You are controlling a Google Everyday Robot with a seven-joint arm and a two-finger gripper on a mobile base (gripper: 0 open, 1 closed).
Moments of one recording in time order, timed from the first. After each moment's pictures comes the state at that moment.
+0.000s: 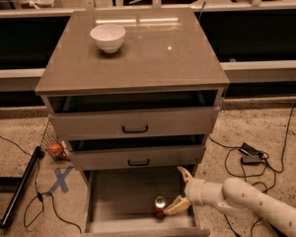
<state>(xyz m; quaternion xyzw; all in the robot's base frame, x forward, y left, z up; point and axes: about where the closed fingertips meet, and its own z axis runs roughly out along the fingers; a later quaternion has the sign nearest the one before) 0.505 -0.101 0.407 -0.49 0.71 0.26 0.44</state>
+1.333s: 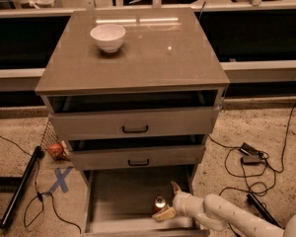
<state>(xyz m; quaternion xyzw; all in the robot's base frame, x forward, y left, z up) 0.526 -0.075 0.247 -0.41 0.76 0.27 0.43</state>
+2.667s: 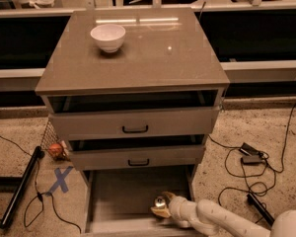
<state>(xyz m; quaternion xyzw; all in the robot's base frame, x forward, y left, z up) 0.531 -0.066 0.195 -0.38 0.79 0.25 0.41</state>
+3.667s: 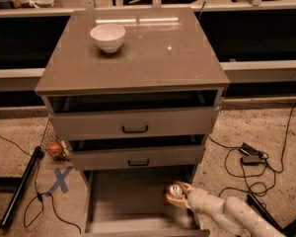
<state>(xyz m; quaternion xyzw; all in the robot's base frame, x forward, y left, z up) 0.536 -0.119 0.312 -0.35 0.71 0.31 0.52</state>
